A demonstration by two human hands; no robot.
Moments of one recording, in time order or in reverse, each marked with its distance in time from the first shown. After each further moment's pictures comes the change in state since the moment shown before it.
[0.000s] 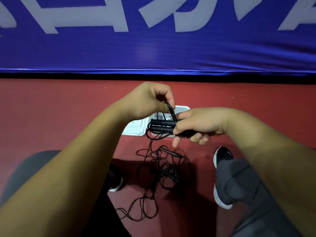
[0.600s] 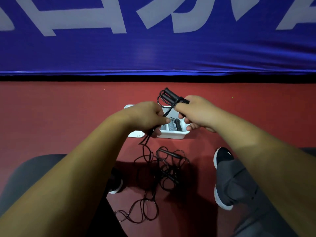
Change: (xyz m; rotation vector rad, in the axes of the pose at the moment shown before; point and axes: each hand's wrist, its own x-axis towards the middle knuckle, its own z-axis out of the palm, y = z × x) left_hand -0.004 -0.008 0.018 0.056 -0.147 -0.484; right_hand 0.028 0.001 -0.007 0.167 0.620 -0.186
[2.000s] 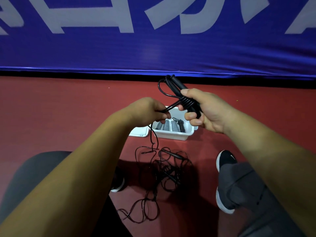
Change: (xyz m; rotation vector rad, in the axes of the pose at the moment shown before) left_hand 0.029 -0.034 -0.021 0.254 0.114 0.209; right_hand -0.016 -0.017 -0.004 0.561 -0.145 -0.036
